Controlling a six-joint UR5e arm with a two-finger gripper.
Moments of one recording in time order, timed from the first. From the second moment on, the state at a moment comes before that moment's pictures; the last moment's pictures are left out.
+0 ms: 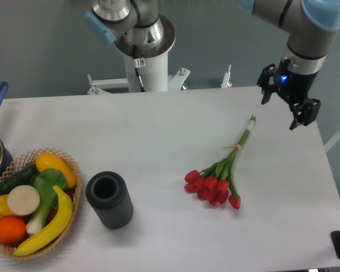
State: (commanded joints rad) arm 2.82 -1.83 -1.42 -1.37 1.49 1.79
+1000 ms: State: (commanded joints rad) arm 2.74 -1.78 -1.55 -1.25 1.34 1.57
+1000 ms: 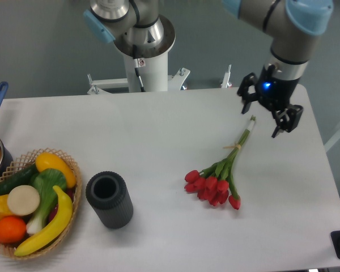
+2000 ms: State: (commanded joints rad) arm 2.77 -1.90 -1.76 -1.07 1.35 1.48
